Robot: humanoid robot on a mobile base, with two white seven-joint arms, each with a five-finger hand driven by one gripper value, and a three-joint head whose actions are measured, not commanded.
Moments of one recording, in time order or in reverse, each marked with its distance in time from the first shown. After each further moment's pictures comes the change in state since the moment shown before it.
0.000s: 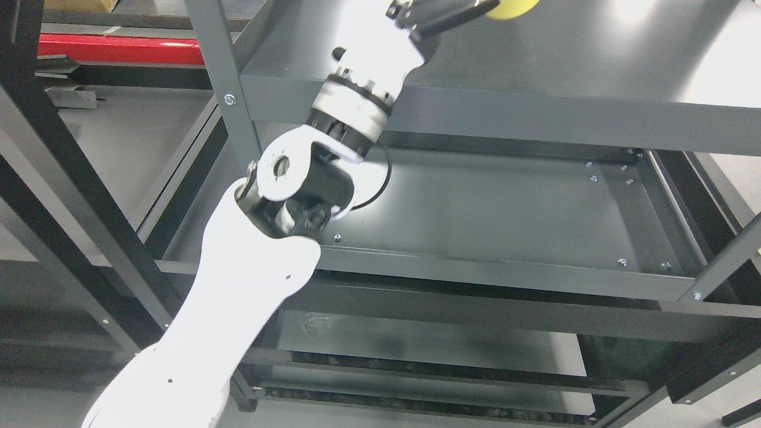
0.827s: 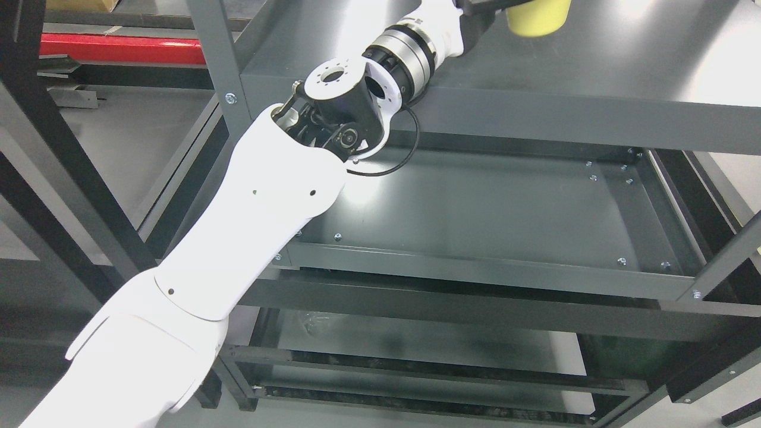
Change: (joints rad) left arm -0.218 0.000 -0.152 0.356 0.216 0.156 0.020; right arm 0.000 0.000 0.000 0.000 0.000 0.000 0.000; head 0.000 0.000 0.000
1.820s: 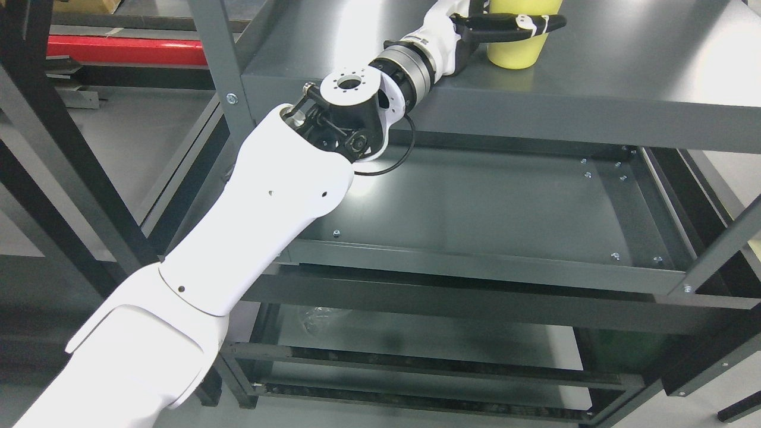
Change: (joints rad) left arm -0.011 0.000 -0.038 0.061 -0.138 0.045 -0.010; right arm 0.000 0.000 0.000 0.000 0.000 0.000 0.000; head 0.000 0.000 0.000
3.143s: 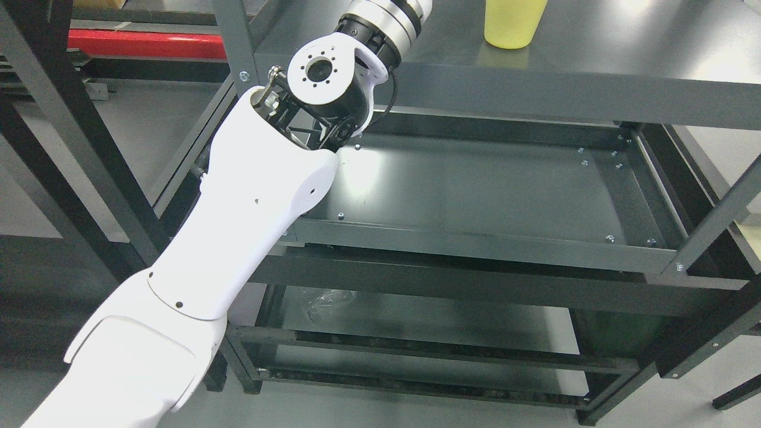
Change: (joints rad) left arm 0.034 0.000 0.119 -0.172 -0.325 -0.219 -0.160; right arm 0.000 0.000 0.000 0.000 0.000 0.000 0.000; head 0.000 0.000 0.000
